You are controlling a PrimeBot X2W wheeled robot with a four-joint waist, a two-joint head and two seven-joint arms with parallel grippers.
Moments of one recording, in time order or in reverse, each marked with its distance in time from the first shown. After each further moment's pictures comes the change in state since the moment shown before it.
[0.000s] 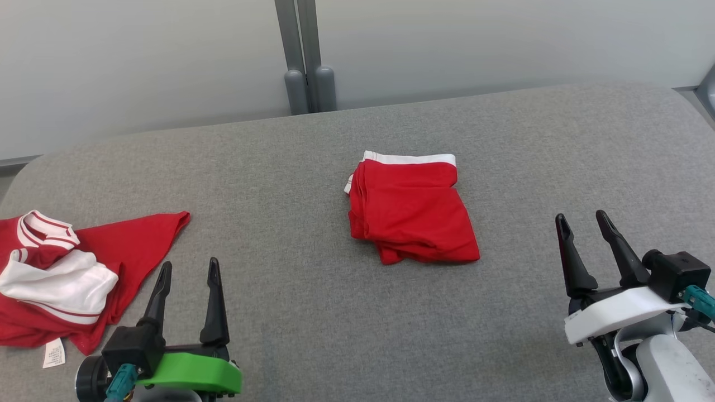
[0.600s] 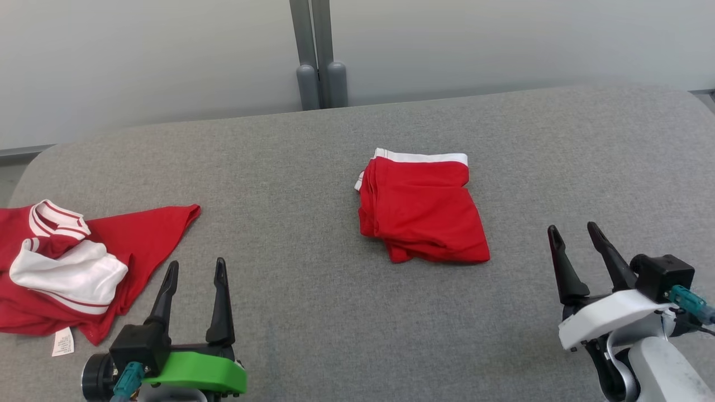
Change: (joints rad) left arm -0.005 -0.001 -0.015 0.012 0.008 0.000 0.000; right arm -0.014 -0.002 0.024 0.073 0.002 0.000 0.002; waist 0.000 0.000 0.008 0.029
